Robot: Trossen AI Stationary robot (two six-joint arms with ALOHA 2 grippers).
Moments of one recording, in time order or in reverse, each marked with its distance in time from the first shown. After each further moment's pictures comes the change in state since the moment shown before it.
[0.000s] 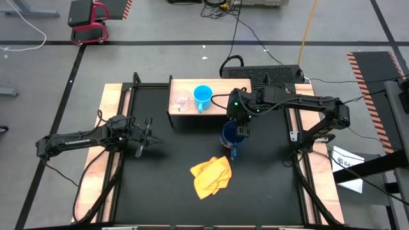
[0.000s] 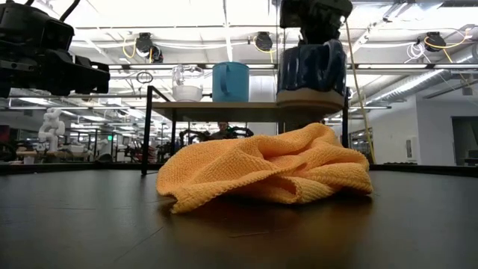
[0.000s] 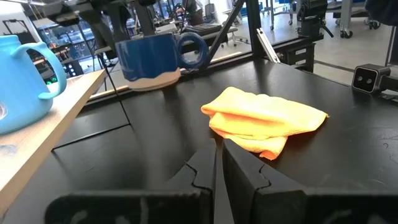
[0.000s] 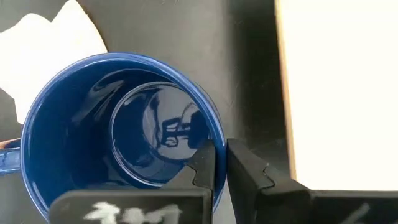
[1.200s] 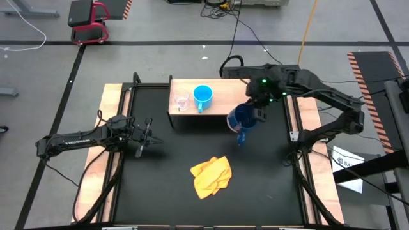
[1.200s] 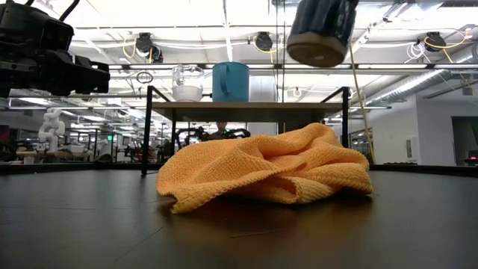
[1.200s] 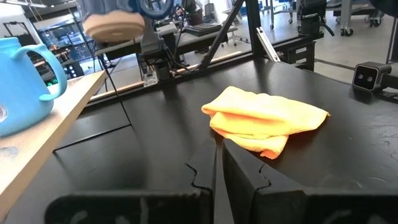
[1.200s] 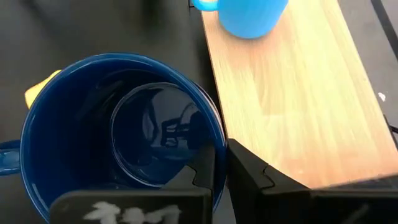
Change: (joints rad) left arm 0.000 0.000 0.000 -0.001 0.000 0.012; right arm -0.147 -0.187 0.148 -0.140 -0.049 -0.029
